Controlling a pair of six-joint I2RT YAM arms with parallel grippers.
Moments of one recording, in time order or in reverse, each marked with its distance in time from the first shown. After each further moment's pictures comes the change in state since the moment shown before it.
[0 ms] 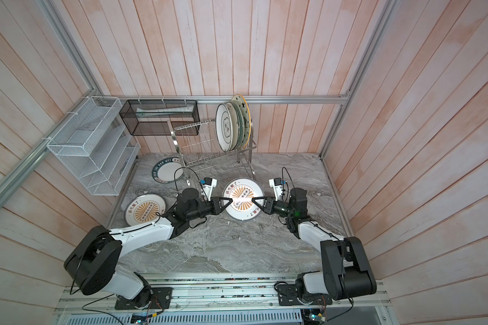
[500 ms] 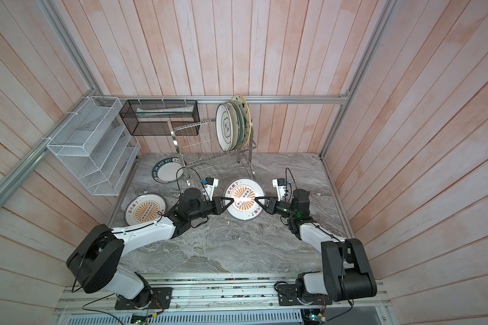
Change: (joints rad) left arm -0.011 0.022 0.020 -0.002 -0.011 0.000; right arm -0.034 -0.014 -0.022 0.015 0.024 0.005
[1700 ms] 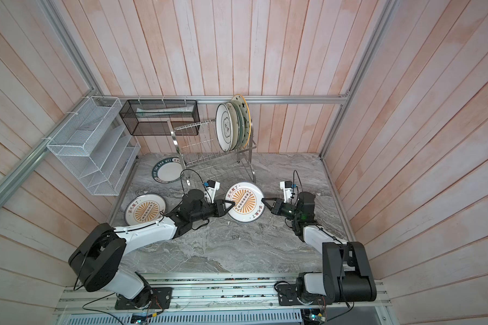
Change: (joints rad) left arm -0.016 0.014 0.001 -0.074 -0.039 0.005; right arm -0.085 -0.018 -0.042 -0.019 0.014 0.053
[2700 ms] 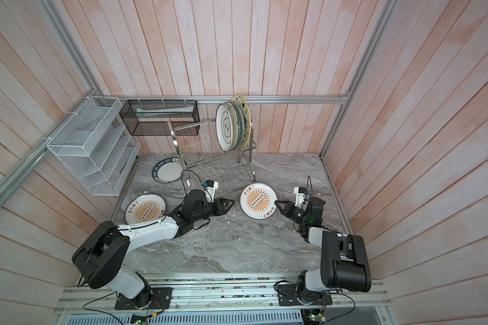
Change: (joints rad) left arm 0.001 0.030 0.009 -0.012 -0.055 -0.008; right arm -0.178 0.069 -0.061 0.042 0.042 0.018
